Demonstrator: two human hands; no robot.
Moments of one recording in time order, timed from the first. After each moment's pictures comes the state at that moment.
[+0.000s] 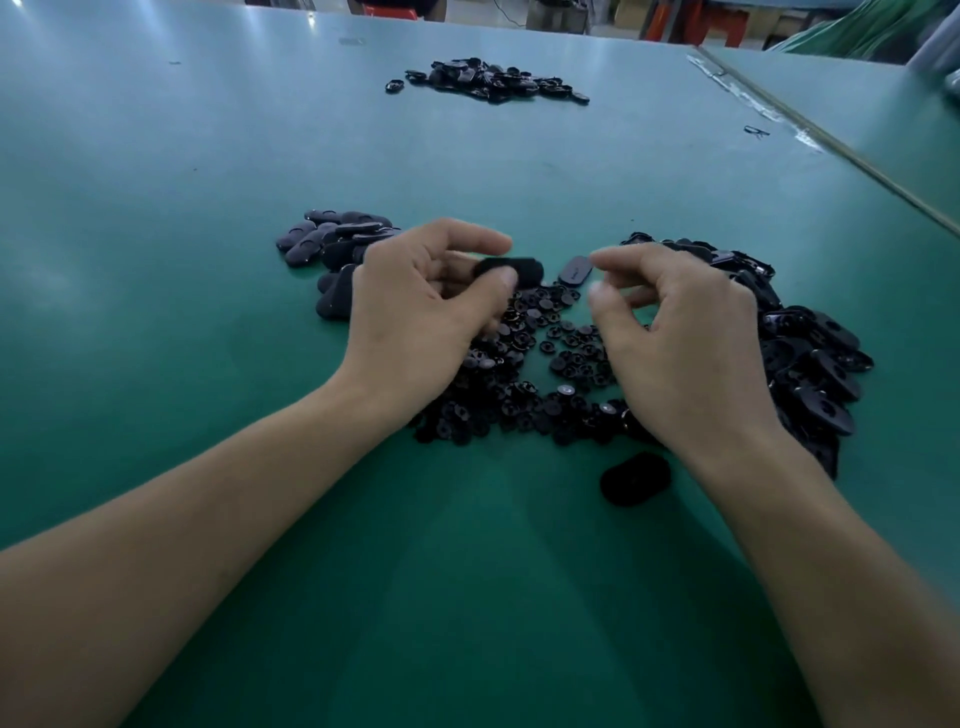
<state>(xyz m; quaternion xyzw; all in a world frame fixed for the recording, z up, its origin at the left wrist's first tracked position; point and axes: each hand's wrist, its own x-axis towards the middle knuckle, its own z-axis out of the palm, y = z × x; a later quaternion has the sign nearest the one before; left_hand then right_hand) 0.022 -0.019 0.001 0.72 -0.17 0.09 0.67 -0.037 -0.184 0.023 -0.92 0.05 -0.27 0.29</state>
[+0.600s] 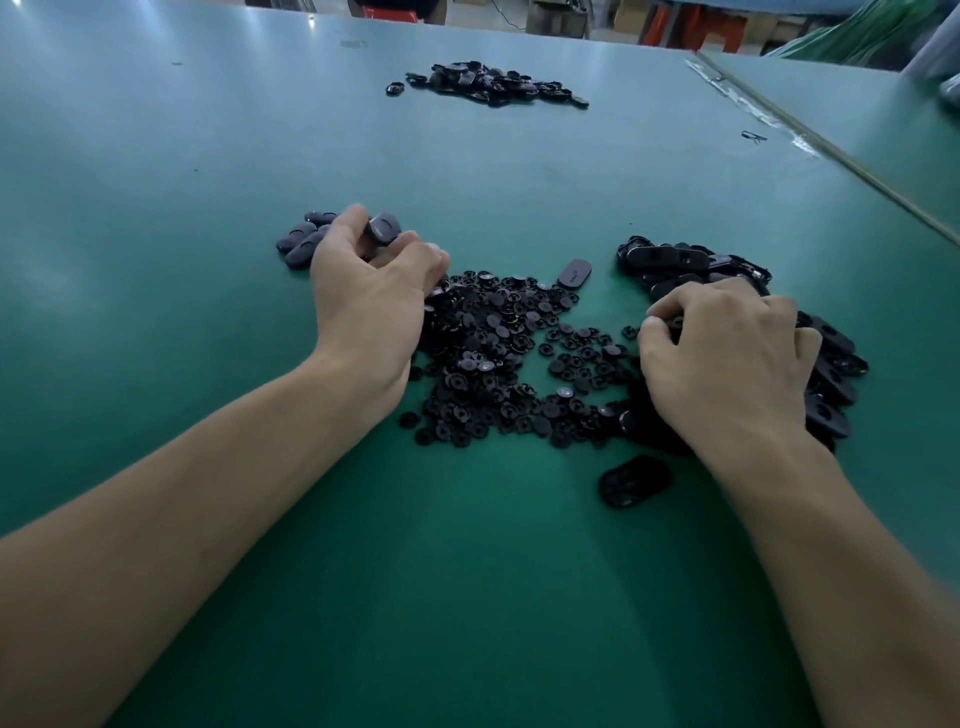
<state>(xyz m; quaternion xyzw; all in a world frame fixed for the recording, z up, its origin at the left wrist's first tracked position) 0.041 -0.012 0.005 0.57 0.02 0.05 0.82 -0.038 -0.207 0.017 -0.96 0.21 -0.16 0.08</state>
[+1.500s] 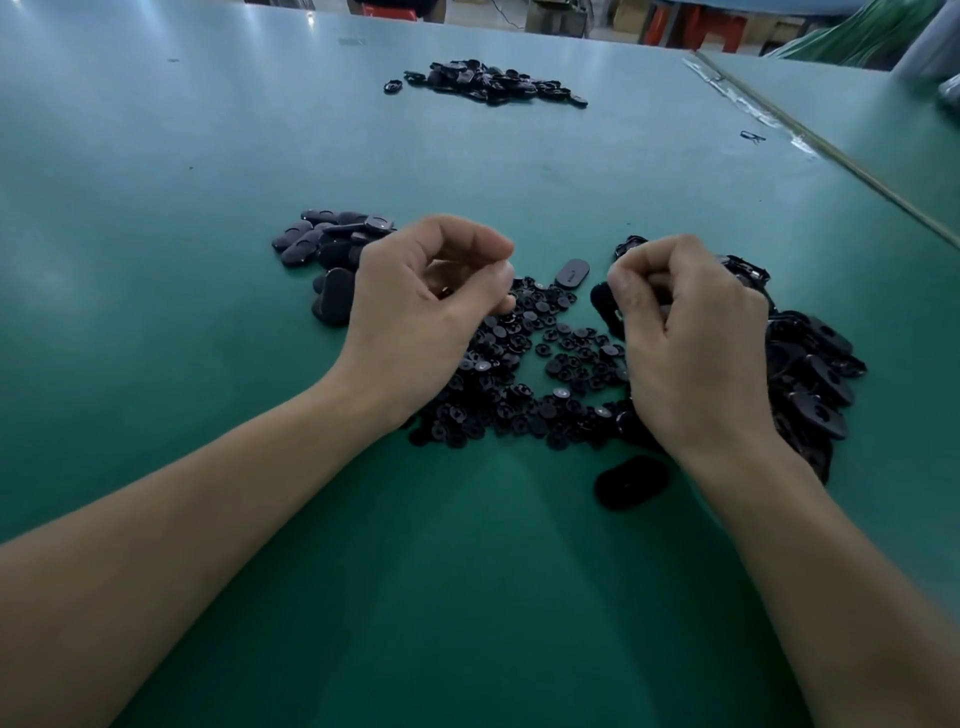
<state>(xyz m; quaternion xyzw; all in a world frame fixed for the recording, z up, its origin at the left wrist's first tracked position) 0.022 -0.019 0.001 0.68 -0.21 0.09 0.70 -0.038 -0.187 0.024 -0.89 0.01 -0.31 0.33</state>
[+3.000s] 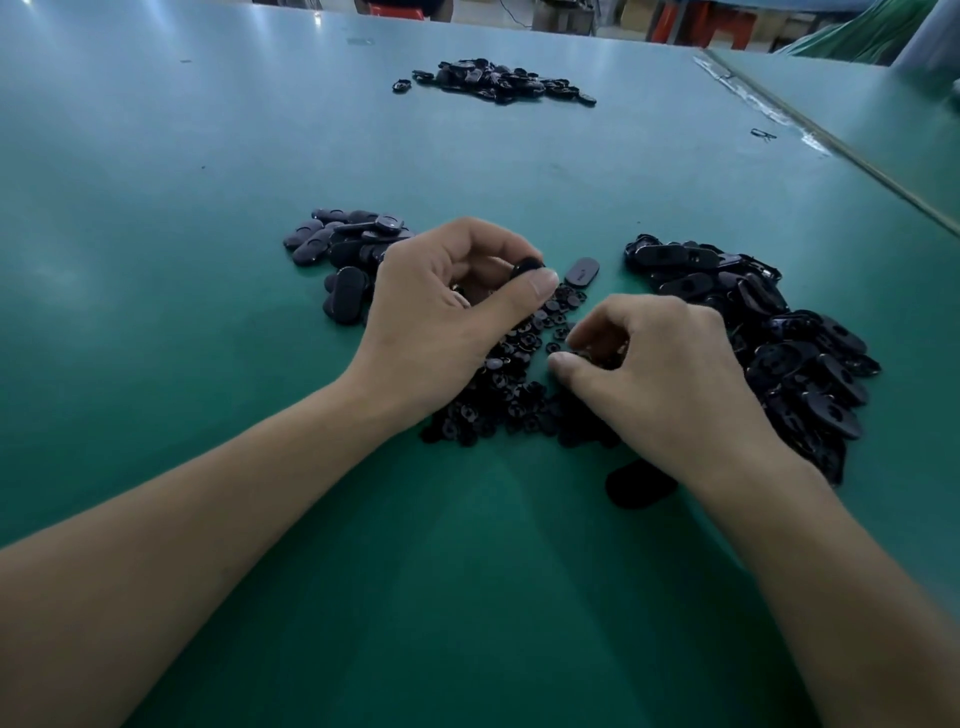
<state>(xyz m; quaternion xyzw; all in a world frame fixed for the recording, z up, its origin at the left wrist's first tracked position) 0.015 -0.020 0.010 0.70 -0.24 0.09 0.67 -0.043 -0.183 0.017 -0.95 0.02 -0.17 0.26</state>
